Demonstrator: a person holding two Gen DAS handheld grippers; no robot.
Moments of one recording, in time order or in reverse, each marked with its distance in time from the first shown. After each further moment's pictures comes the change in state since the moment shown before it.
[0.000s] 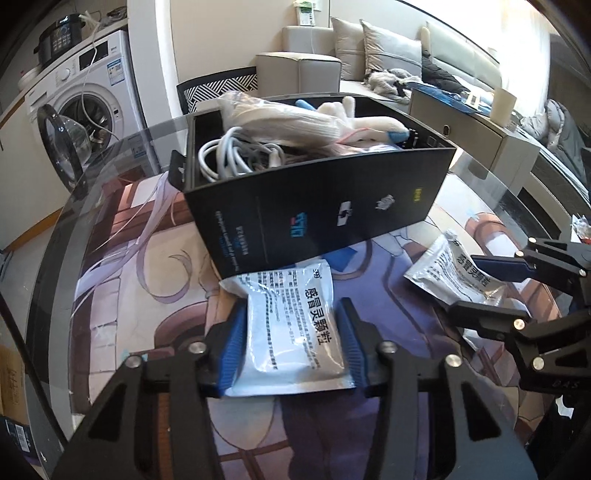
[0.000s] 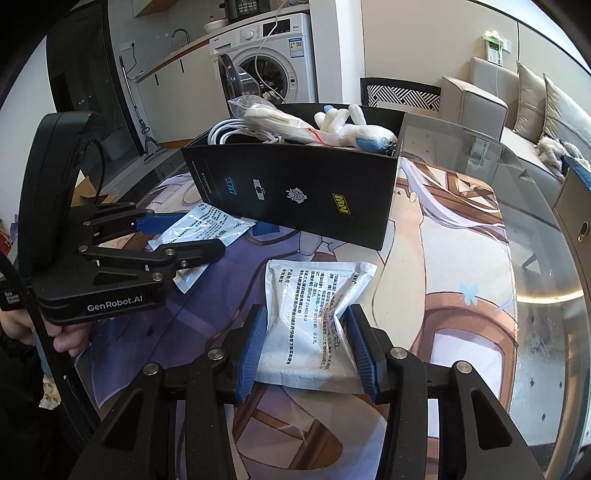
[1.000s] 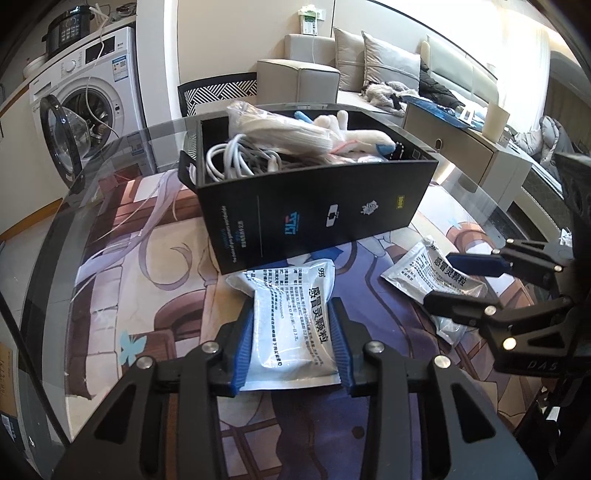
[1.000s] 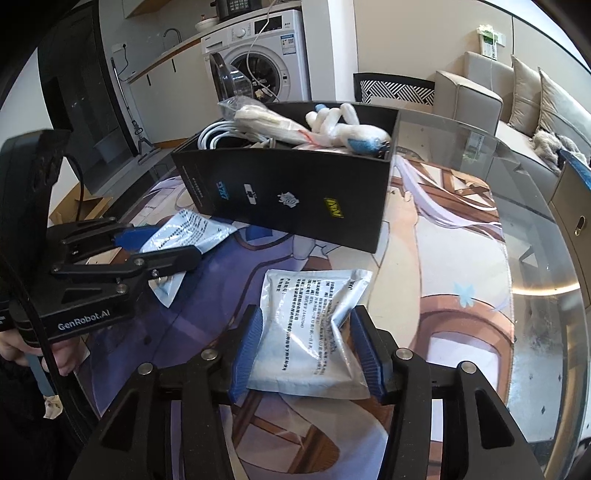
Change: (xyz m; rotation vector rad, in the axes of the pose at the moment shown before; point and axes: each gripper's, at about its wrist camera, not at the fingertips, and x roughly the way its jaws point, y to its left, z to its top) left arm -0.019 0.004 -0.006 -0.048 -0.033 -0.043; right arm 0.006 -0.003 0.009 0.021 0.025 -0.018
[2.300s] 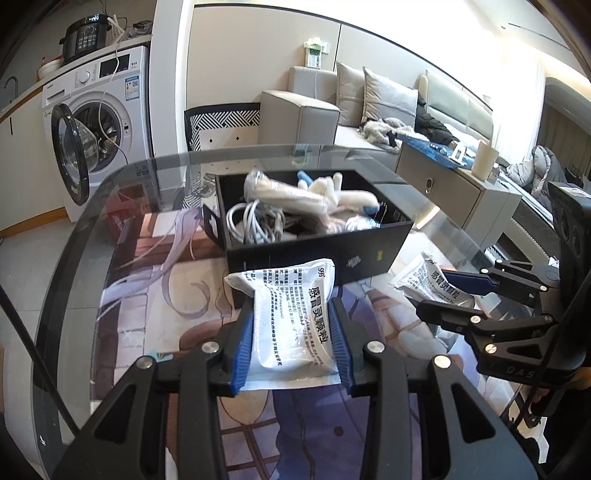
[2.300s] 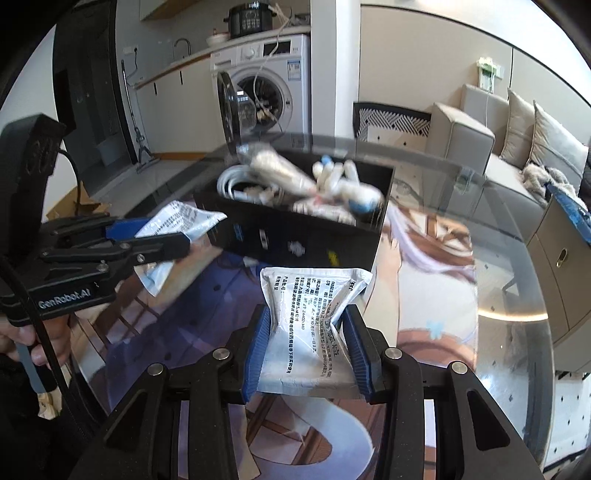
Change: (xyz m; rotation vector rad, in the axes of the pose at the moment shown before) left arm -0.044 0.008 0.016 -0.044 -0.129 -0.033; right arm -0.047 0.017 0.012 -0.053 -0.113 -0.049
